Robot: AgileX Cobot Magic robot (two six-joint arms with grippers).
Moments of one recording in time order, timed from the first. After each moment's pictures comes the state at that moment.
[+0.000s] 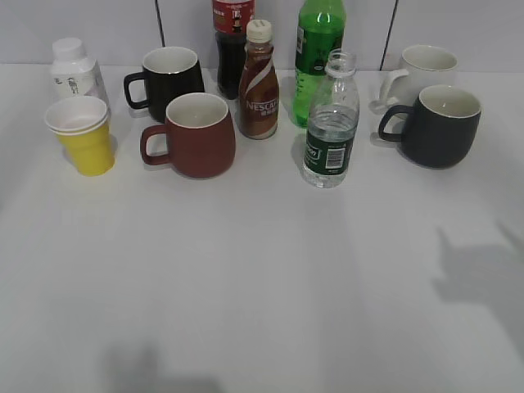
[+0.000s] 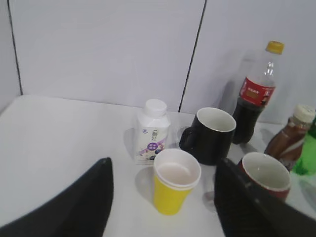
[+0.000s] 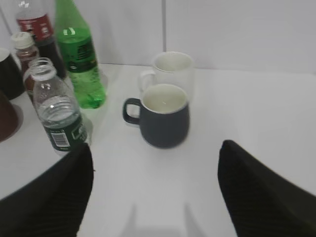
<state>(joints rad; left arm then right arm) -0.08 0.58 -0.56 -0.13 0.26 -0.03 0.16 0.54 -0.52 0.08 0.31 -0.05</state>
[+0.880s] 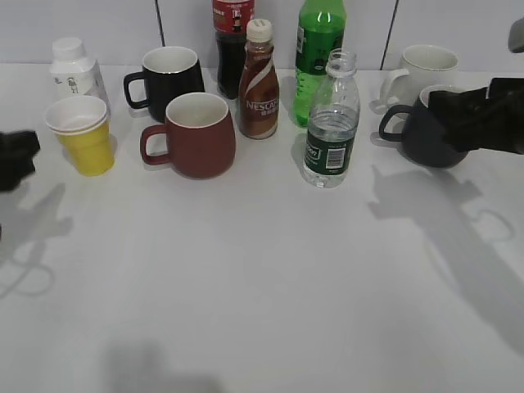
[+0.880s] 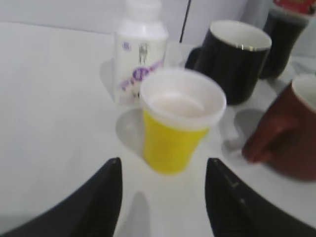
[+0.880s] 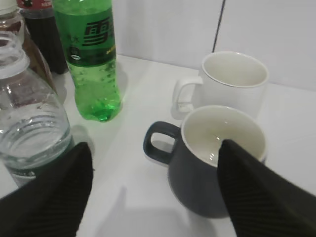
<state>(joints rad) -0.26 1.32 -0.31 -0.18 -0.60 -0.03 0.27 1.36 -0.51 0.03 -0.50 -0.06</state>
